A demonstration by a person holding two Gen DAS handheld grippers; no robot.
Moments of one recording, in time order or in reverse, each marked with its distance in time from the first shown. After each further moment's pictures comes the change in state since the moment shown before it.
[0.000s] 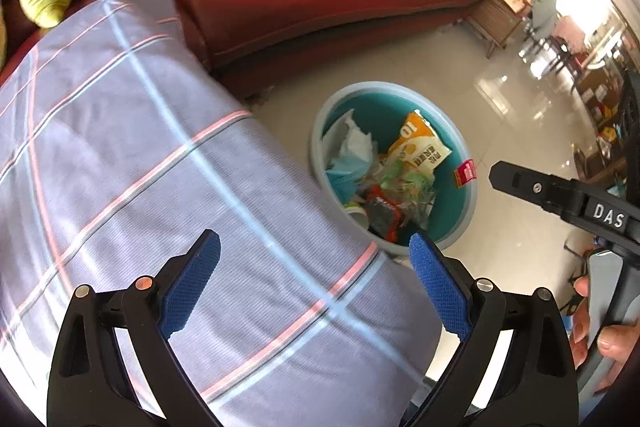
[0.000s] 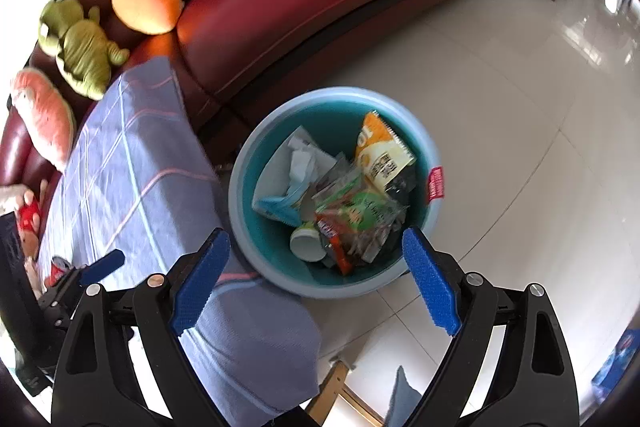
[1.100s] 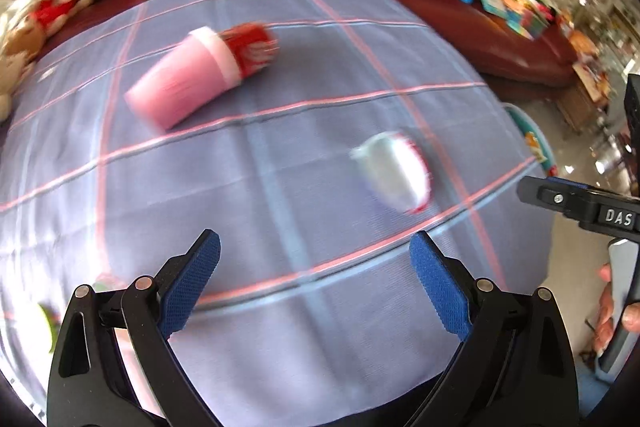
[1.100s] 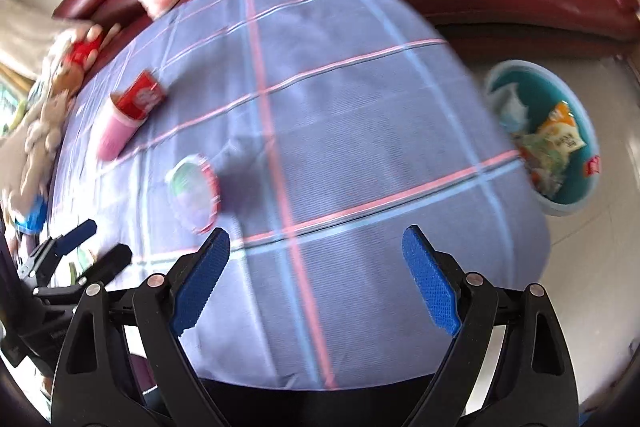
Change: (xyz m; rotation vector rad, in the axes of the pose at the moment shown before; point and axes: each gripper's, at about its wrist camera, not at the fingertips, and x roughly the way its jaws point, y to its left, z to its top) left arm -0.169 0.211 -0.230 -0.344 -0.134 0.247; right arm -0.003 0.248 -0.168 -0.471 0.131 0.109
